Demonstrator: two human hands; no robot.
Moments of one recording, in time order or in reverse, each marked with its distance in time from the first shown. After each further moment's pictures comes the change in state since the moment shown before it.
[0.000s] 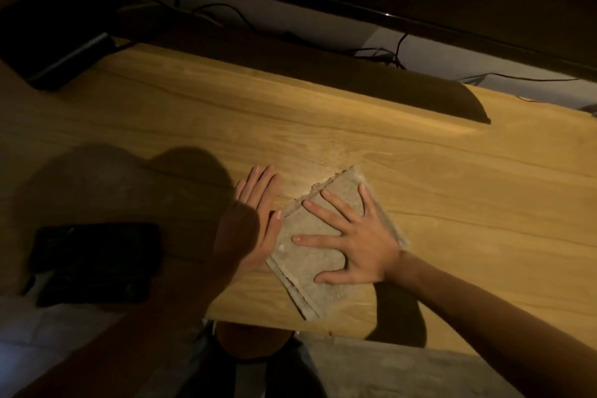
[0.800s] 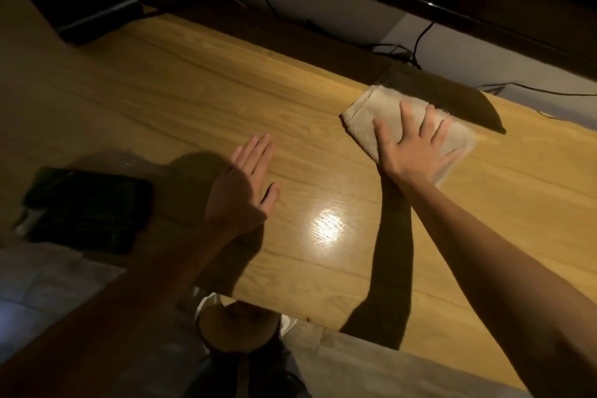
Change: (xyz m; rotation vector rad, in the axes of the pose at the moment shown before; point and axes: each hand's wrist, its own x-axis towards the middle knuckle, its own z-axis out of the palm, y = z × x) left_hand 0.012 0.002 -0.002 0.208 -0.003 -0.071; right_hand 0.042 0.115 -0.036 0.191 0.133 1.139
